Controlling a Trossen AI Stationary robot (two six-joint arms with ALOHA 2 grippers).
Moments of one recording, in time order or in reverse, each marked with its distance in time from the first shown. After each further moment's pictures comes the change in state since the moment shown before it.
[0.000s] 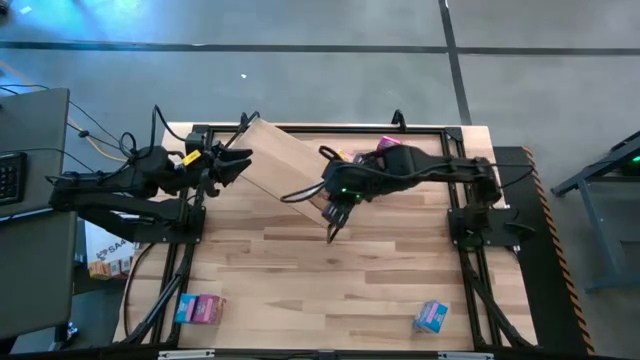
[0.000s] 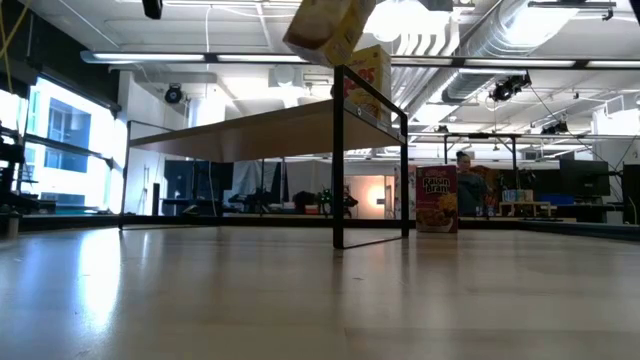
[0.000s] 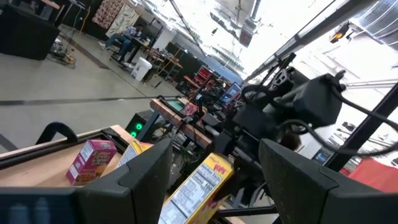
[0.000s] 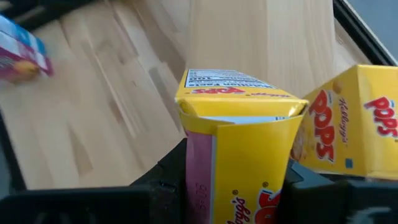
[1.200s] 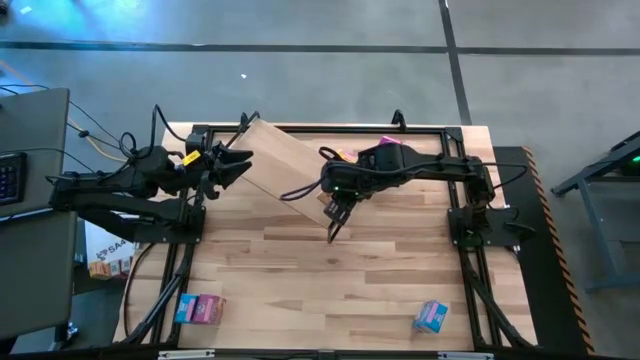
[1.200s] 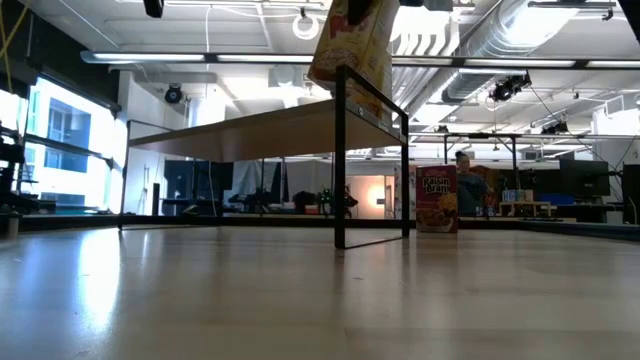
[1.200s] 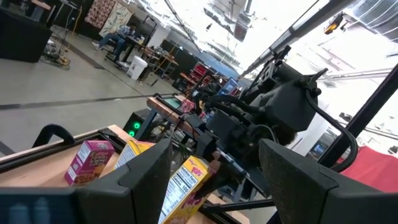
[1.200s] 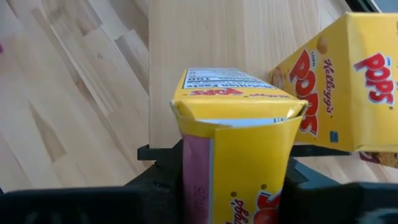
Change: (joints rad) left arm 0.000 0.000 0.000 -0.001 0.029 0.034; right arm -0.031 0.038 0.006 -0.125 -0.034 0.056
